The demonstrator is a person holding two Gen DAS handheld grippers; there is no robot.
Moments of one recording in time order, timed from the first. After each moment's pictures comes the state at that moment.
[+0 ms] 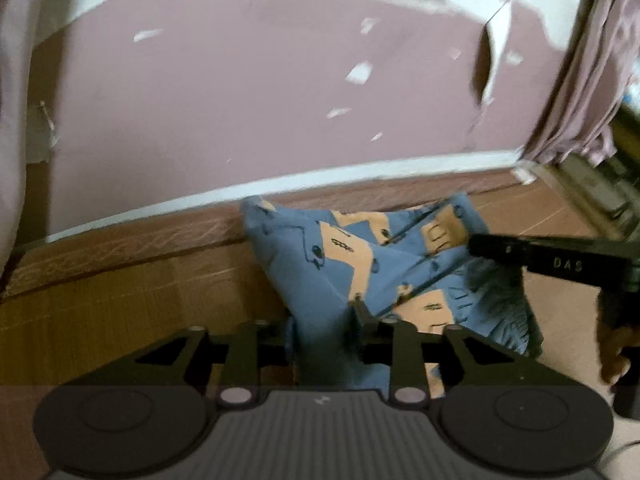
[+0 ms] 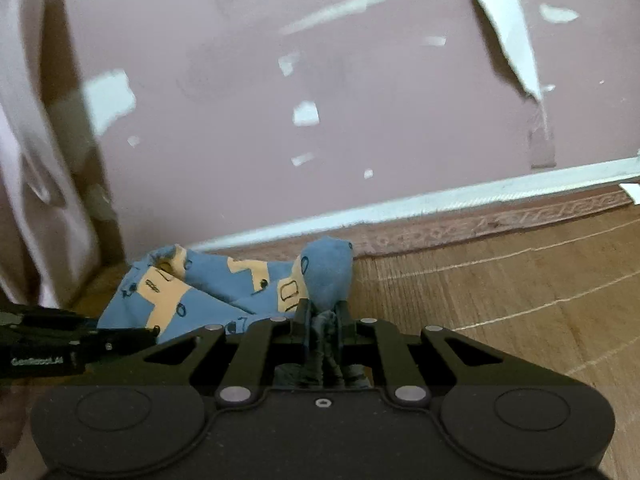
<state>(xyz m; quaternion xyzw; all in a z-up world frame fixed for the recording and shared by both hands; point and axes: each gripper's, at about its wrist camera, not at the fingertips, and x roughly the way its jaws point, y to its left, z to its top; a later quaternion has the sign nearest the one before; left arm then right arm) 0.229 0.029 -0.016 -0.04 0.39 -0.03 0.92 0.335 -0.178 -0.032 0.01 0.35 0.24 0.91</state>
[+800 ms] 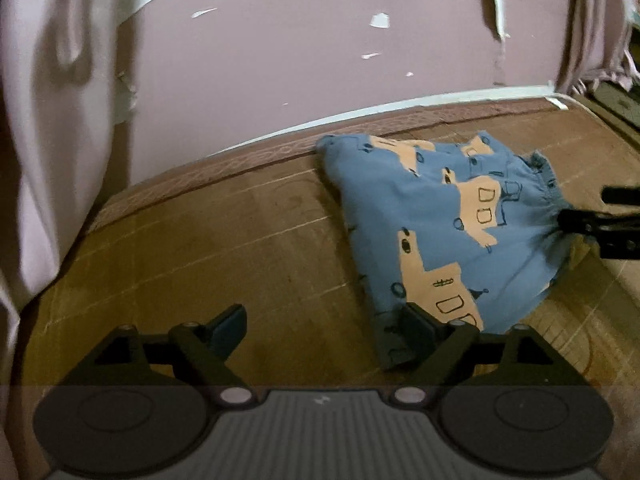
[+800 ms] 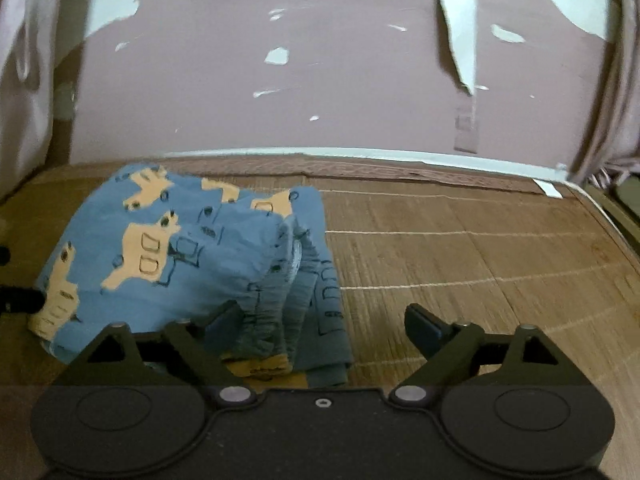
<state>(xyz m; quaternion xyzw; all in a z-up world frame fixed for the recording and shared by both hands) 0.142 0.025 -0.038 0.03 0.40 0.05 0.91 0.230 -0.198 -0.053 -0.08 0.31 0.15 0.94</state>
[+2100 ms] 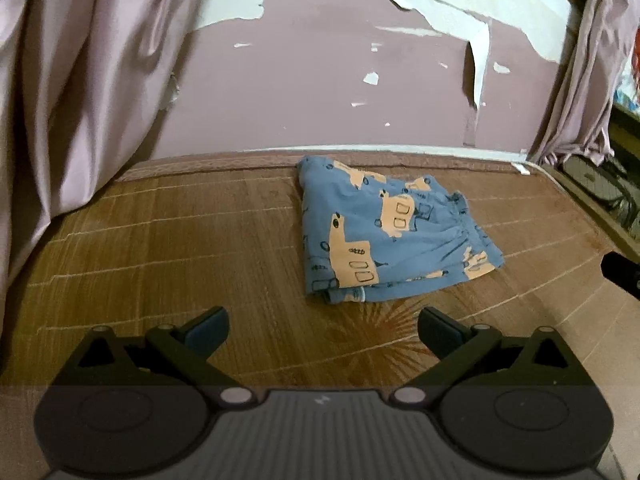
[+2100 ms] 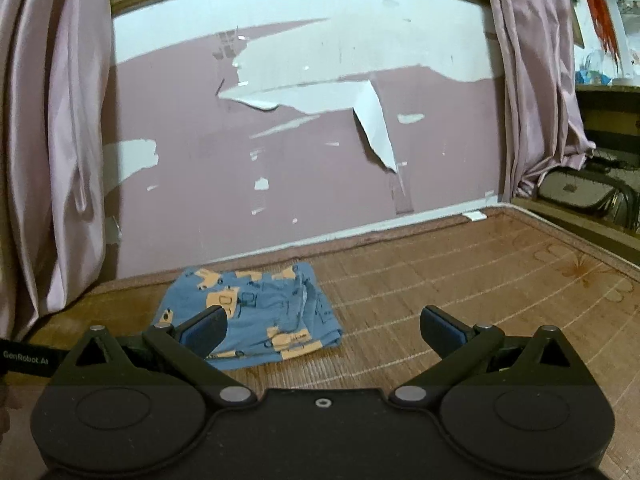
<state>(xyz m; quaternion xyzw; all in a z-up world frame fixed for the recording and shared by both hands) 0.035 -0.006 -0.007 -0.07 0.33 0.05 0.94 0.058 -0.262 -0.003 0.05 0.17 0.12 0.98</state>
